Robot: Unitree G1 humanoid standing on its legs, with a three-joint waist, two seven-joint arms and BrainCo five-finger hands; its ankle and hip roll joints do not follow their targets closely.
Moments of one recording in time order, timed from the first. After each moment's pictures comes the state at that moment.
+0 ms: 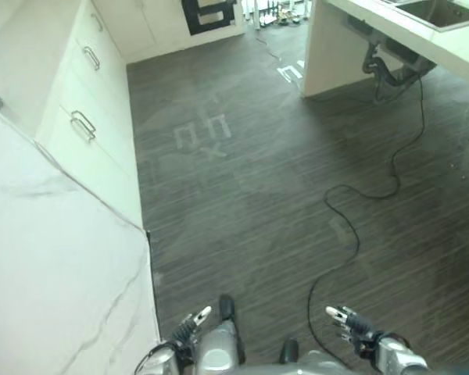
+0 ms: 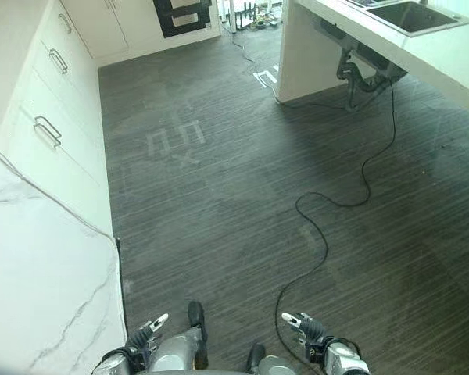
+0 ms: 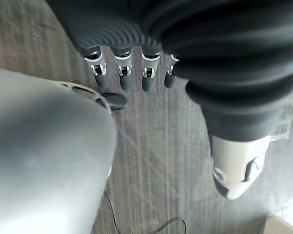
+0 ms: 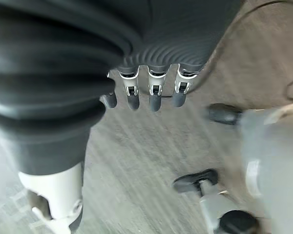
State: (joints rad) left arm -0.03 0.20 -0.15 1.16 -0.52 -0.11 -0.21; right arm -0.09 -0.30 0.19 1.09 0.51 -0.02 0.28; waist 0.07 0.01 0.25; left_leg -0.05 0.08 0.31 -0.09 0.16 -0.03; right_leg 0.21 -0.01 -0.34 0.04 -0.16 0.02
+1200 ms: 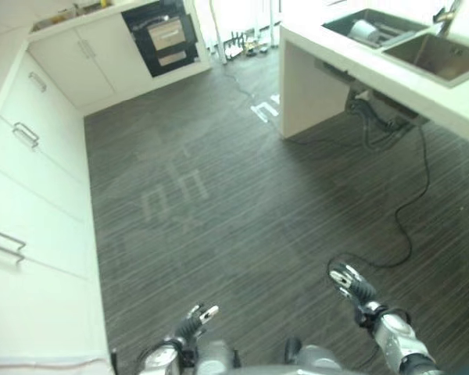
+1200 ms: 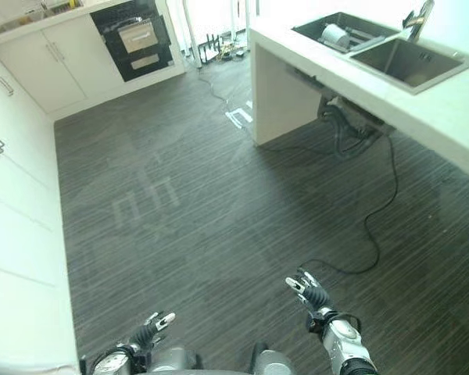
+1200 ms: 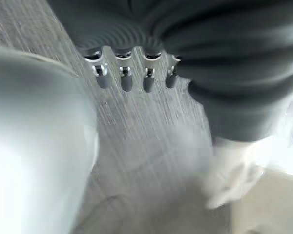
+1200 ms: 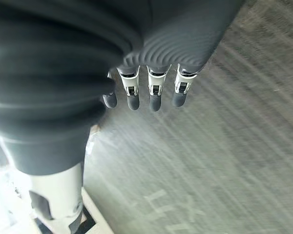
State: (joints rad) left arm 0.03 0.22 -0.20 1.06 -0.45 -0.21 -0.21; right arm -0.09 -0.30 0.16 0.91 0.61 -0.17 0.29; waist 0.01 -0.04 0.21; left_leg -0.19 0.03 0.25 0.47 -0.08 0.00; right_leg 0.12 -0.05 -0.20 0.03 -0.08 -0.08
